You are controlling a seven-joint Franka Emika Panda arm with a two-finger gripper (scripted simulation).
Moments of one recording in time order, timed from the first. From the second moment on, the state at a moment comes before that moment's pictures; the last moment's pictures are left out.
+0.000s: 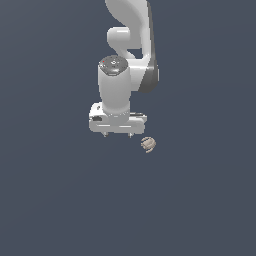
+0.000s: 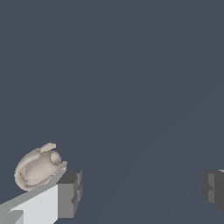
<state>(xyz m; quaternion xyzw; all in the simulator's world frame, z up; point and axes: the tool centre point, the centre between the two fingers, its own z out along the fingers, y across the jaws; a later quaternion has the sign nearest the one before) -0.003 -0.041 0.174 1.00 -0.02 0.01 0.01</state>
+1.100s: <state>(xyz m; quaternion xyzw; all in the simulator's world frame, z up) -0.016 -0.029 0.144 1.00 0.04 -0.01 0.02</state>
